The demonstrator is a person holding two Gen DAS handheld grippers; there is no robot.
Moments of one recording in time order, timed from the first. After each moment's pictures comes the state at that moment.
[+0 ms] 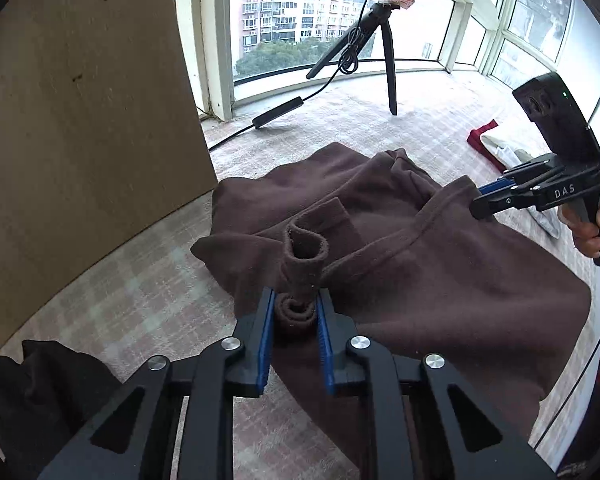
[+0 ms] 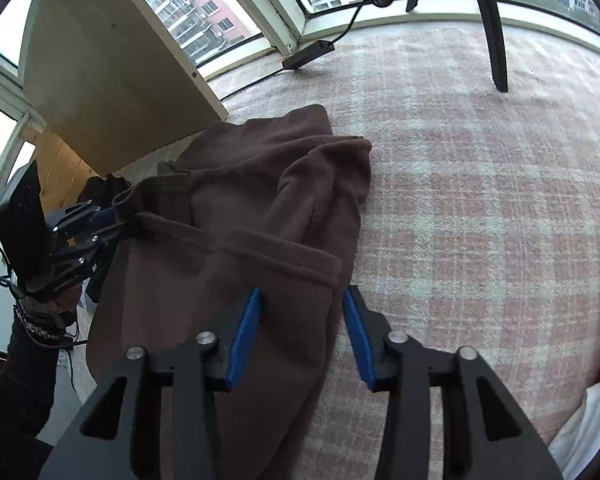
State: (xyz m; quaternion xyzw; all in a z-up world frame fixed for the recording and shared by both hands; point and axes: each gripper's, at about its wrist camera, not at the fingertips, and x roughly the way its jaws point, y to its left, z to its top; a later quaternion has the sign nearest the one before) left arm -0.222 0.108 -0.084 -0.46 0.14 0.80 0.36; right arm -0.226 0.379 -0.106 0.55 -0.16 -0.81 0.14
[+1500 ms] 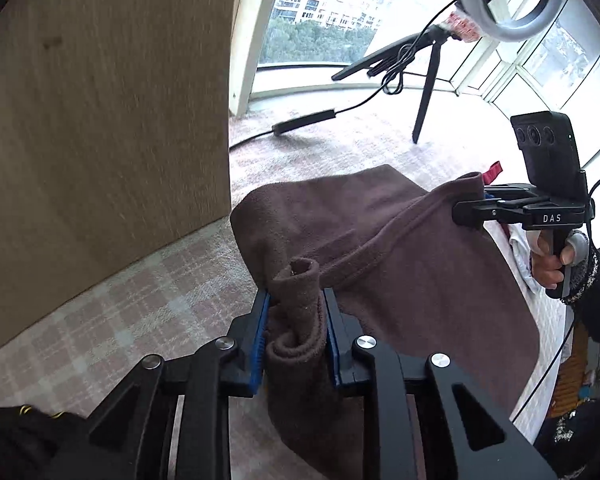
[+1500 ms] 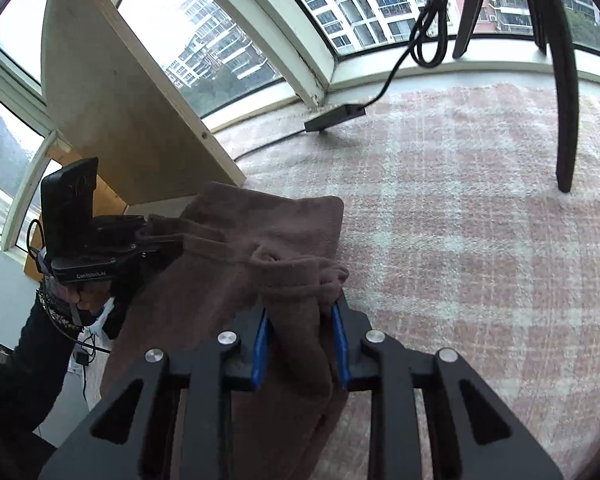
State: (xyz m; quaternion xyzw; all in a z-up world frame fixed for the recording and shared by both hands) left arm -0.283 0.116 -0.071 -0.50 0.06 0.77 0.39; right arm -0.294 0.382 -0.096 0.49 -0.19 -0.82 0.22
